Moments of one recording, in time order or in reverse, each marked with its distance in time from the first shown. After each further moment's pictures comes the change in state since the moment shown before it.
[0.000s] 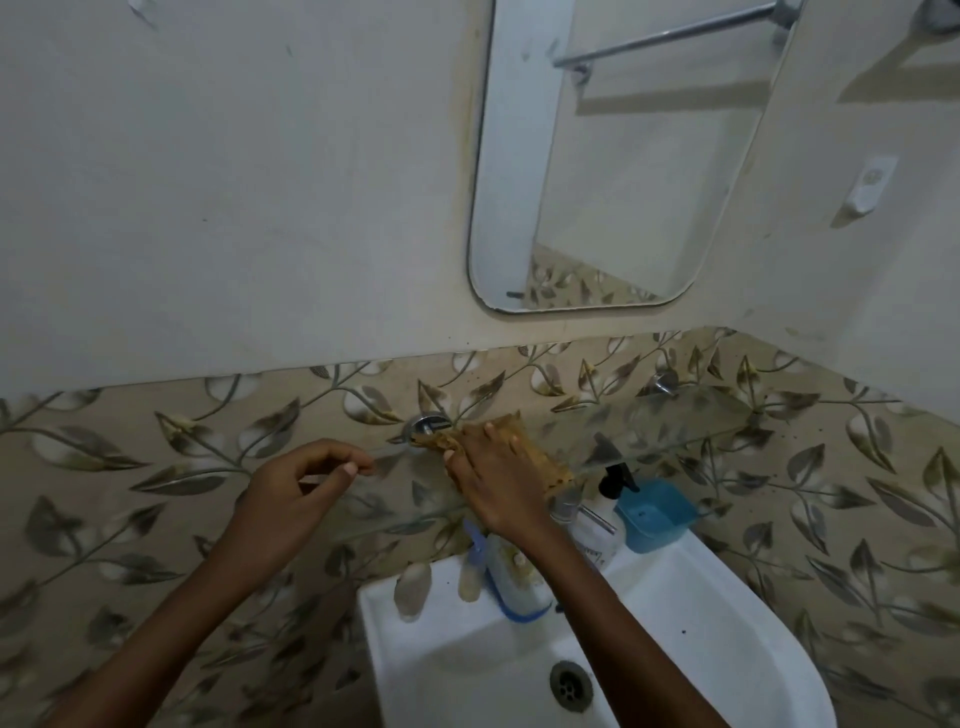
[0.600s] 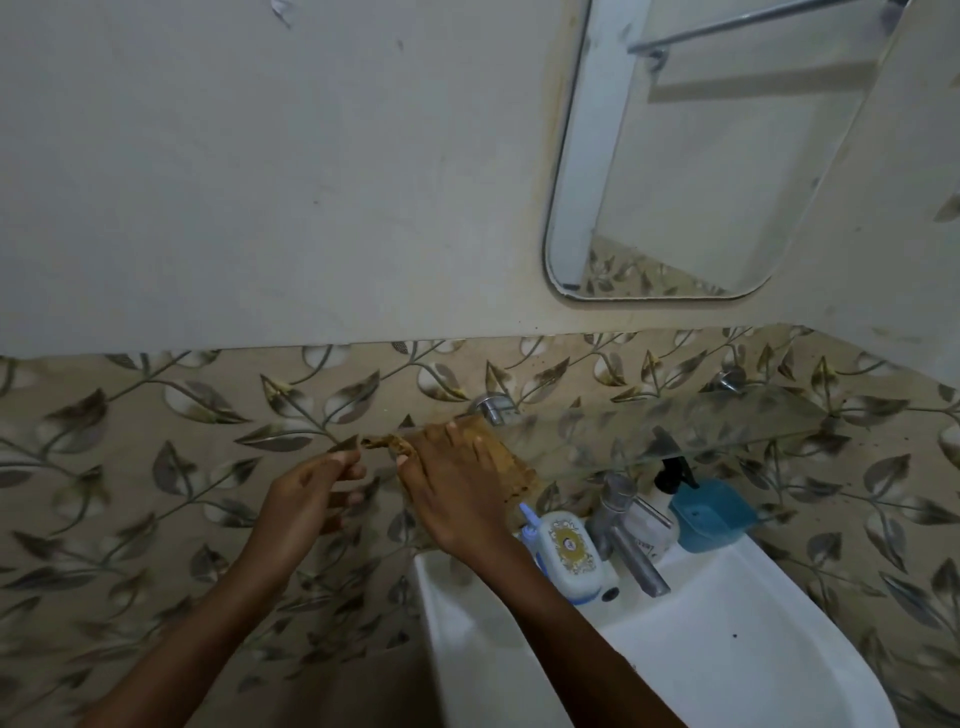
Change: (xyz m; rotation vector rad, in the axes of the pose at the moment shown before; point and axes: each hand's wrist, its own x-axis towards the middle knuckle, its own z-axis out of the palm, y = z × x) left_hand -0.035 -0.018 -0.023 -0.296 0.252 -0.507; right_hand -0.020 -0.088 0.053 0.028 -0.029 -0.153
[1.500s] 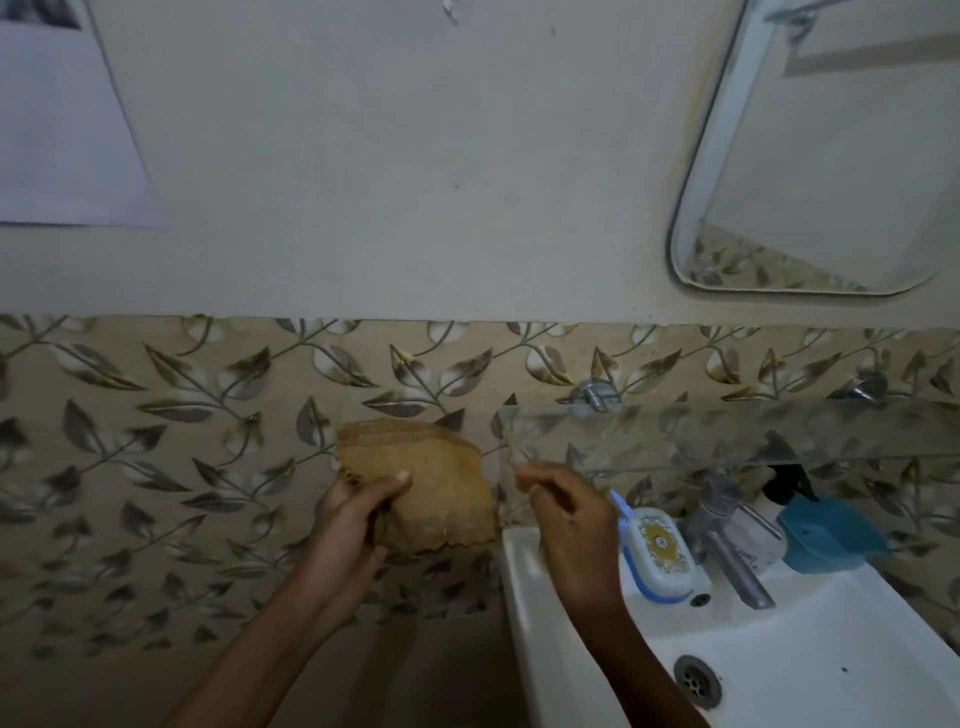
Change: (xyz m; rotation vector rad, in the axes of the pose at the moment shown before) left_hand -0.054 -0.007 -0.049 -0.544 0.021 -0.129; right_hand -0.056 -0.021 0.008 0.786 0.338 0.028
